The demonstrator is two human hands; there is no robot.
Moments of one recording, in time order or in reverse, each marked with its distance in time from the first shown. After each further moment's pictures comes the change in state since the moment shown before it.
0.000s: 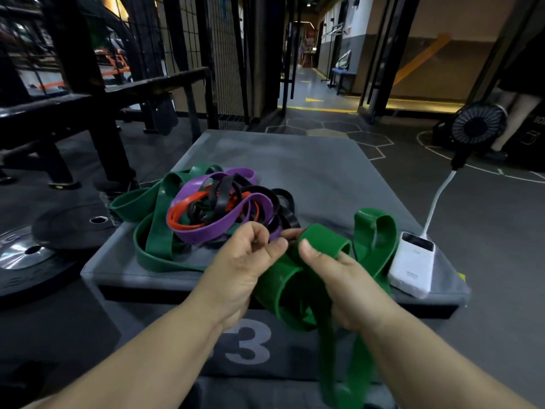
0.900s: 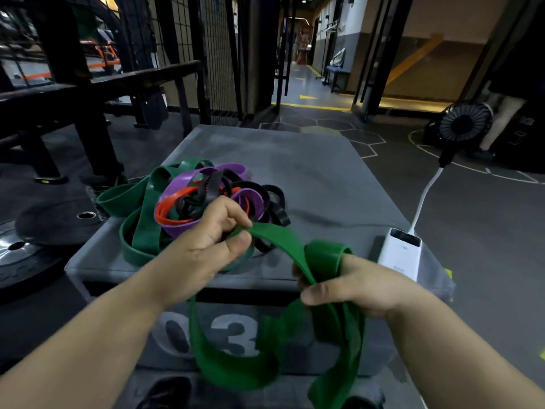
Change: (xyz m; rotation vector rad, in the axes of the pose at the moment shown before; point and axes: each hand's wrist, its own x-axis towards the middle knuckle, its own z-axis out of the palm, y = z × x) left_hand -0.004 0.035 -0.038 0.543 -0.326 0.175; right_hand -0.008 -0.029 -0.044 -0.465 -0.376 0.152
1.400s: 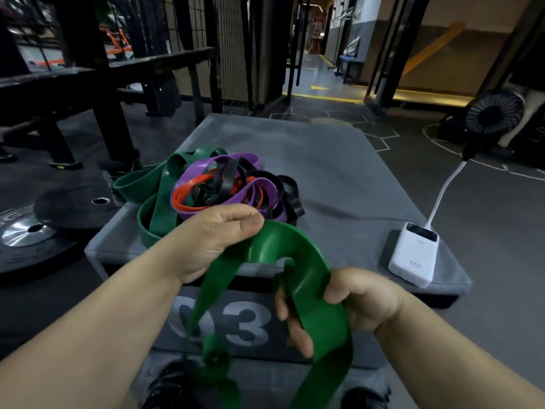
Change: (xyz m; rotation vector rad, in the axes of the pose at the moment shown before) left_hand 0.006 -0.003 -0.005 -0.271 0.027 -0.151; right_hand 0.021 0.023 0.024 0.332 -0.529 0.123
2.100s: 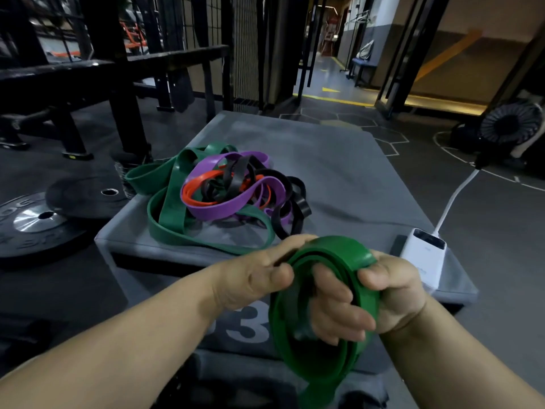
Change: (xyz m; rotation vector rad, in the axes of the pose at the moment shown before) left_hand -0.006 -0.037 0.032 -0.028 -0.337 -0.112; right_hand -0.001 -0.020 0.017 0.121 -0.145 -0.265
